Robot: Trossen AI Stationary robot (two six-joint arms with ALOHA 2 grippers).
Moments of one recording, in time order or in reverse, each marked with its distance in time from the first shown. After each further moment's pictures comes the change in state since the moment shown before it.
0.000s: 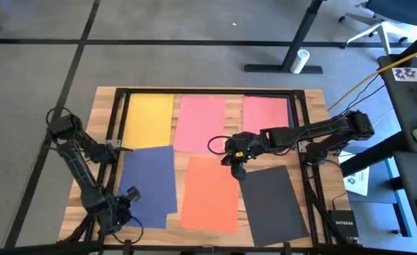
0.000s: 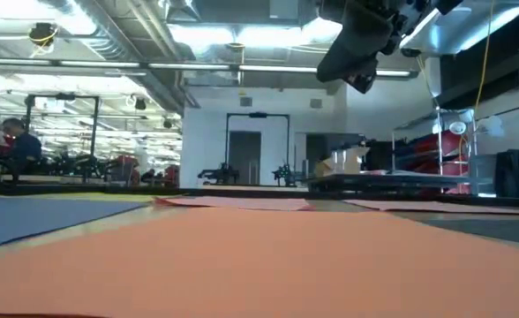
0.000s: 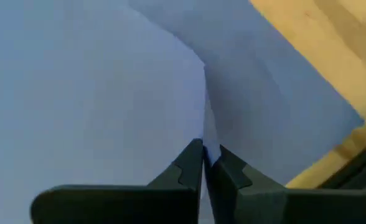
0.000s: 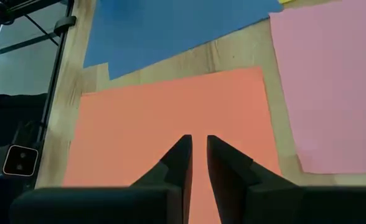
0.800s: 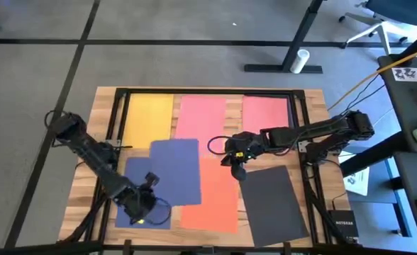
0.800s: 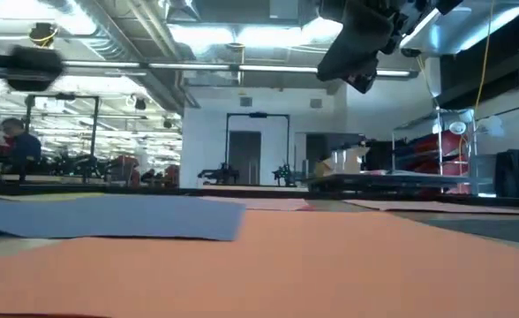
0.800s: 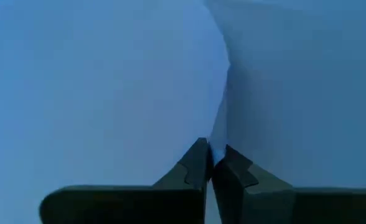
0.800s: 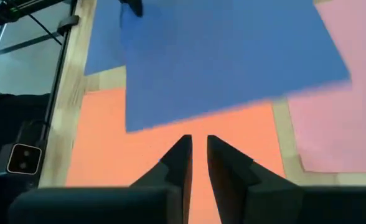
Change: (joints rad) left arm 0.263 -0.005 0.000 0.097 -0.210 -0.158; right arm 0.001 0.000 0.000 0.001 -0.010 0.001
